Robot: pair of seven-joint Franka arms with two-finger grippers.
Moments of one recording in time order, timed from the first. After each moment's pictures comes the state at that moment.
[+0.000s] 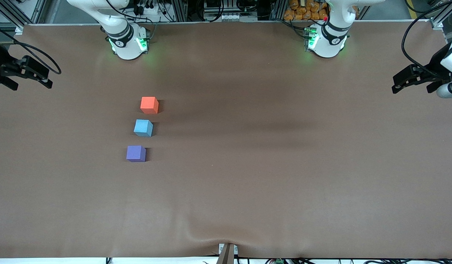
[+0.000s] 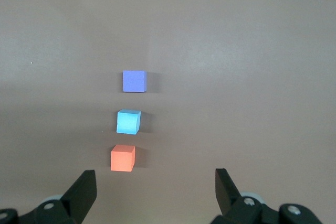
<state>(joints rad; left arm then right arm) -0.05 -0.02 -0.02 -1.55 0.01 1.51 -0.07 -0.05 -0.07 0.06 -1.54 0.02 1.50 -0.03</state>
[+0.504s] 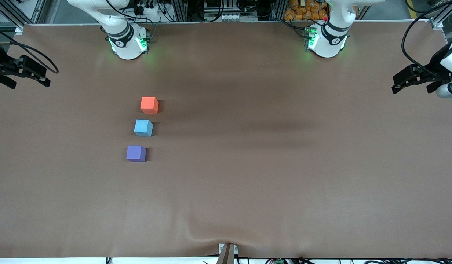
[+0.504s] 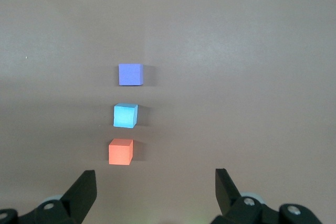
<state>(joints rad) -0.05 -0.02 -0.02 -1.55 0.01 1.51 -0.06 -0.05 -0.06 0.04 -1.53 0.02 1.47 -0.03</state>
